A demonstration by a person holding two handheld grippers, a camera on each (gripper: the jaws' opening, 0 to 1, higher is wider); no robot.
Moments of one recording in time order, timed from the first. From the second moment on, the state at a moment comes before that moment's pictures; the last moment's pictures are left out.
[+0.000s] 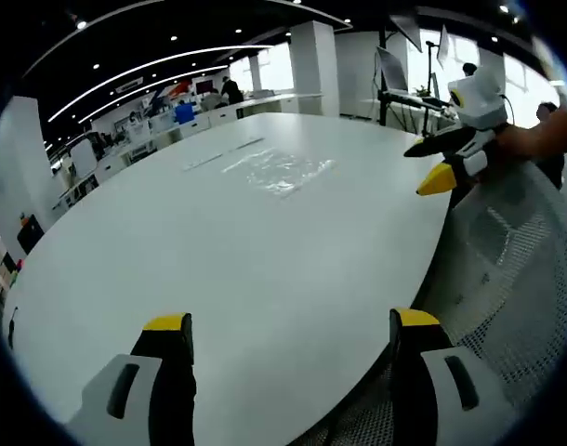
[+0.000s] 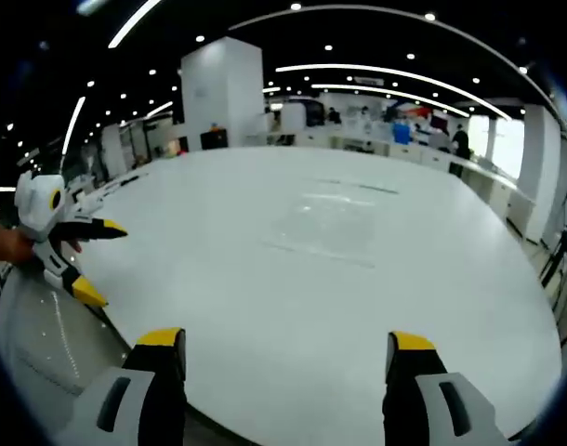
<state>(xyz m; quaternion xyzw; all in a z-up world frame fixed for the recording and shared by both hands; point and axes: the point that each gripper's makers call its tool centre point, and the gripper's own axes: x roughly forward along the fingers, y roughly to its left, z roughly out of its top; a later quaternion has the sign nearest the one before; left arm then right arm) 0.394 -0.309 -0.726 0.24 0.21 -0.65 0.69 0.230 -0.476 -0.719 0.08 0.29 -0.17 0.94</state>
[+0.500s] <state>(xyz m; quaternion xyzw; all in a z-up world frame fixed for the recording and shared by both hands) 0.390 -0.309 -0.730 0.26 0.21 -0.66 0.68 0.227 -0.477 -0.723 0.08 0.30 -0.17 0.93</state>
